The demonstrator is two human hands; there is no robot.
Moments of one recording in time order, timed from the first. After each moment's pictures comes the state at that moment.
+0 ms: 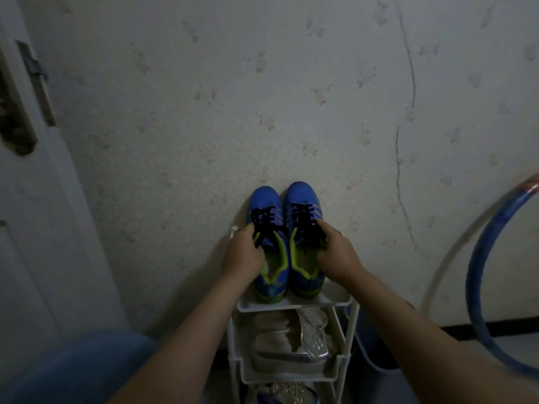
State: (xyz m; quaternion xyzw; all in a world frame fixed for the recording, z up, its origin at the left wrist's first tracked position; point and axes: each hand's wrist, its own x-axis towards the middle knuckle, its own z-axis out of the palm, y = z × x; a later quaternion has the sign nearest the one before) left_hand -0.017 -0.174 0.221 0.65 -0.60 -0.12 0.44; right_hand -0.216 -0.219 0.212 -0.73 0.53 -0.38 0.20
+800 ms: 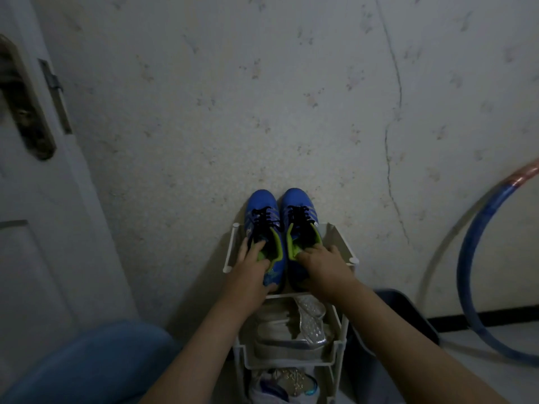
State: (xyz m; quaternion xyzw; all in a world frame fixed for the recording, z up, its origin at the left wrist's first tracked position) left_hand -0.018 -0.128 0.177 0.60 -0.76 0.06 0.25; right_hand -0.214 -0.163 0.205 -0.87 0.47 -0.10 -0.12
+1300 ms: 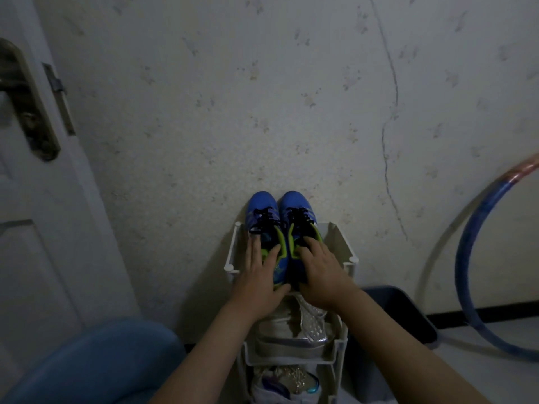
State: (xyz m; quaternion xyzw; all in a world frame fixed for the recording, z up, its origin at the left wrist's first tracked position) left_hand -0.041 -0.117 0.168 0.65 -0.72 0.01 0.23; right_hand -0.219 -0.156 0.178 -0.86 0.45 -0.25 -0.03
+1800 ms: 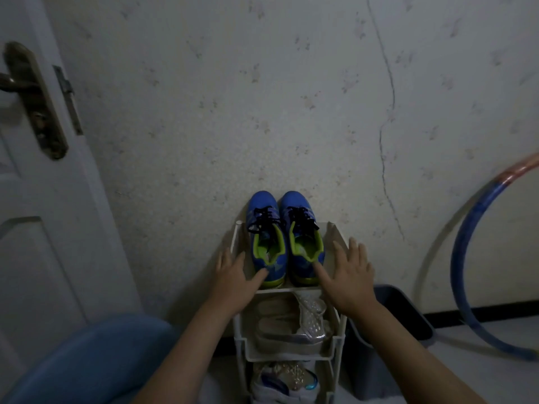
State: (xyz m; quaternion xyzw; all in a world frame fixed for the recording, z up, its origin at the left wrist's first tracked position) left_hand -0.005 -0.096 0.178 0.72 -0.62 -0.09 0.30; right_hand -0.248 -0.131 0.167 -0.71 0.63 -0.30 0.07
